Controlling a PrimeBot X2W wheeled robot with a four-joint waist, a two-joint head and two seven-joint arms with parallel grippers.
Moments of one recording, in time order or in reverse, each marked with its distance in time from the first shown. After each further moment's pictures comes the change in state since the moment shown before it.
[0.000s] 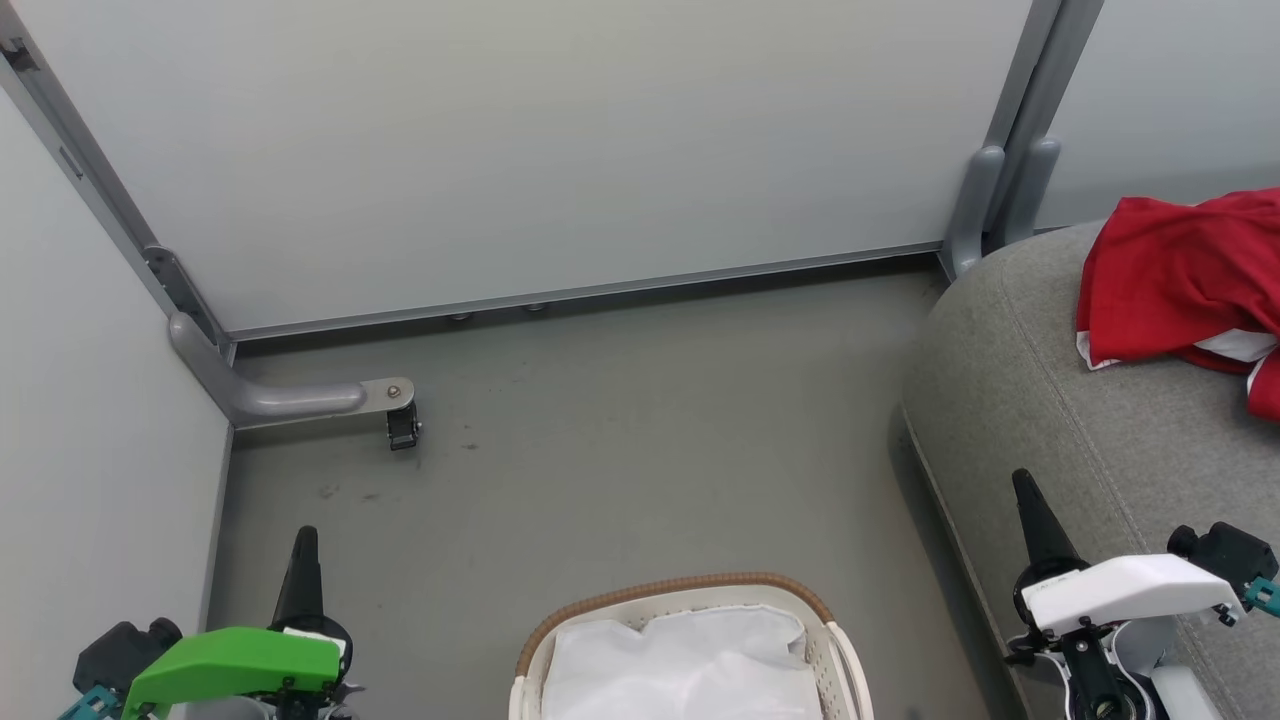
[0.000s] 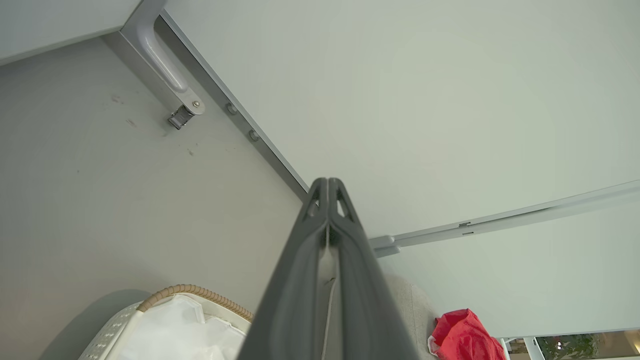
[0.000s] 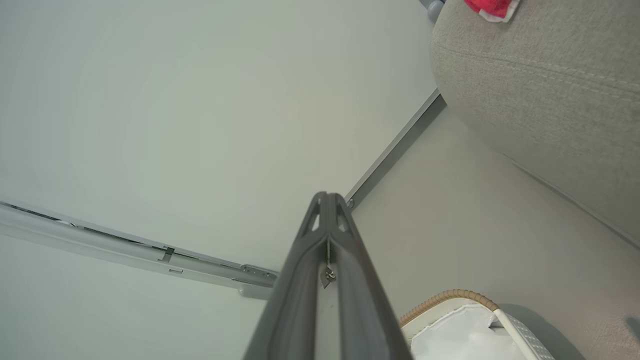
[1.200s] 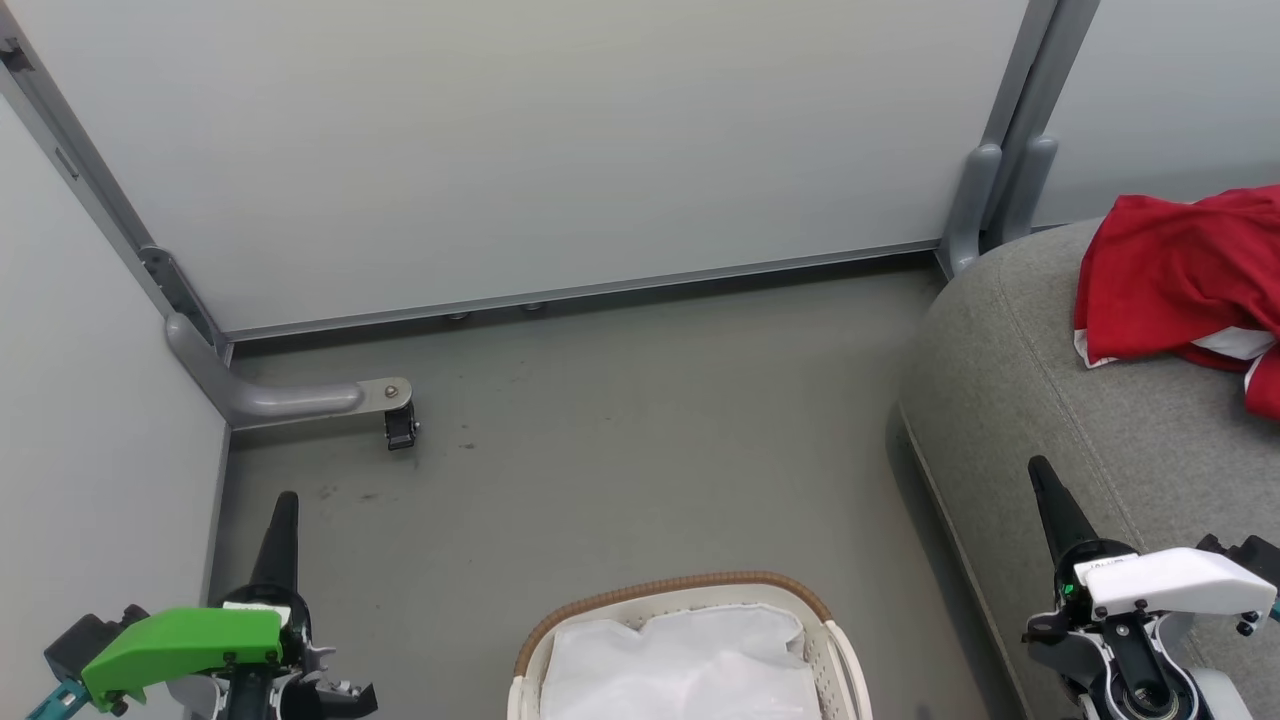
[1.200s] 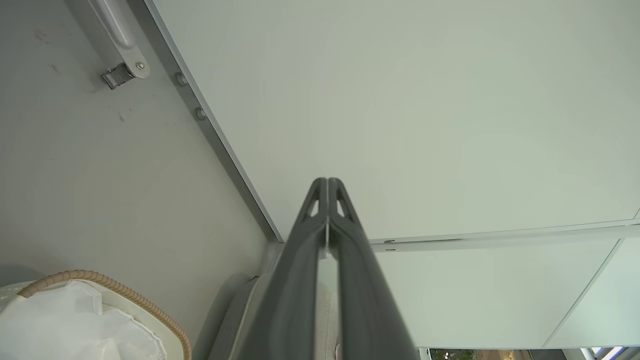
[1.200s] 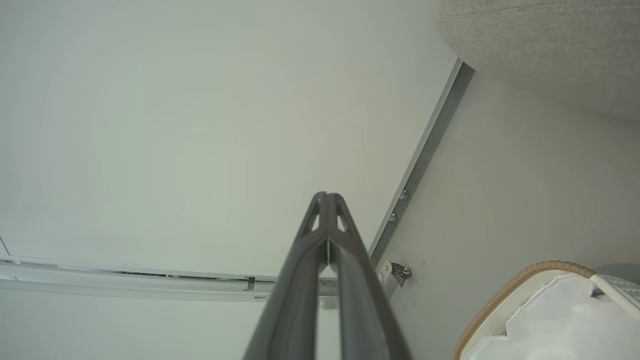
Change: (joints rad) left arm -0.034 0.000 0.056 -0.030 -0.284 -0.018 0.087; right arm 0.000 -0.003 -0.043 -0.038 0.350 0.000 0.088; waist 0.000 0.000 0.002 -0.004
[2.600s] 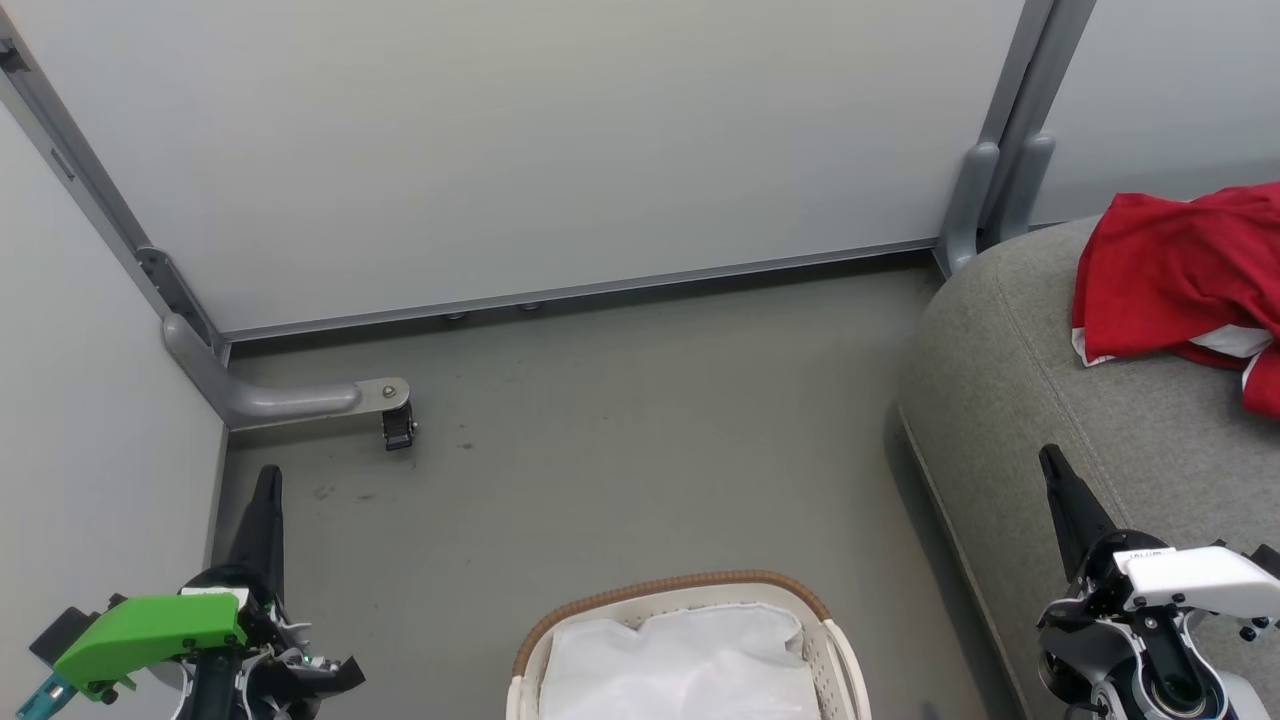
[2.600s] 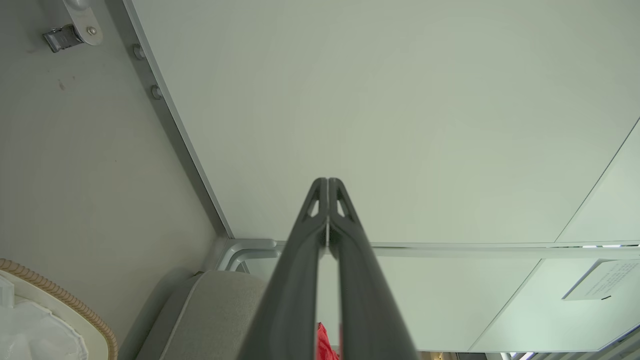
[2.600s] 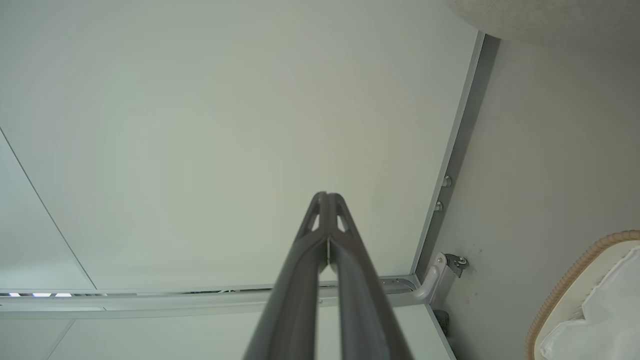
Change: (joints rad) left arm -0.026 0.000 0.038 -0.020 -0.182 -0.012 0.055; right arm 0.000 -0.002 -0.028 -0.024 0.228 -0.001 0.057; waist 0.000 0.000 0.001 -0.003
